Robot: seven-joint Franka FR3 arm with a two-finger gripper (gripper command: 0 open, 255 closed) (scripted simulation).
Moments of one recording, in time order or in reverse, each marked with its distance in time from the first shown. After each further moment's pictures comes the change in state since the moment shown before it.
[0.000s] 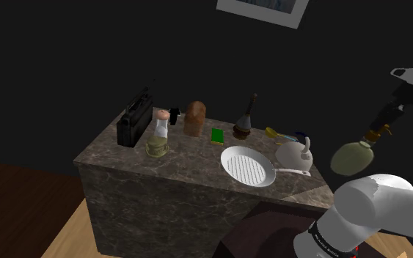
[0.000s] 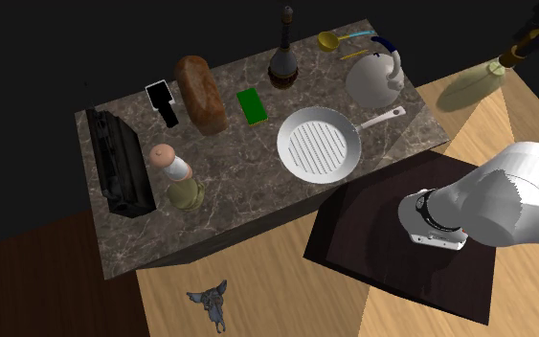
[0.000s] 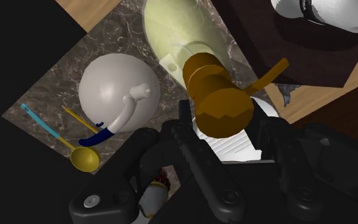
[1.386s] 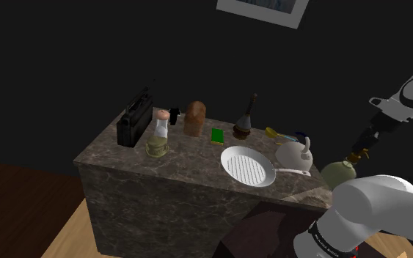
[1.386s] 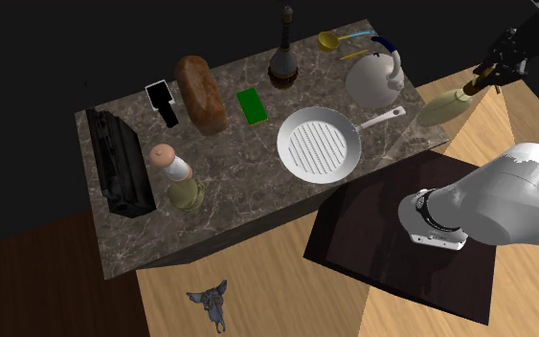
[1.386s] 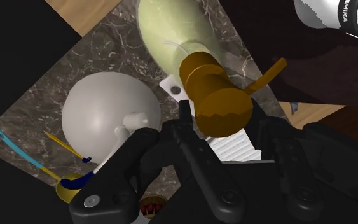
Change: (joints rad) arm -0.059 -0.080 -0.117 -0.296 -0.116 0.219 -0.002
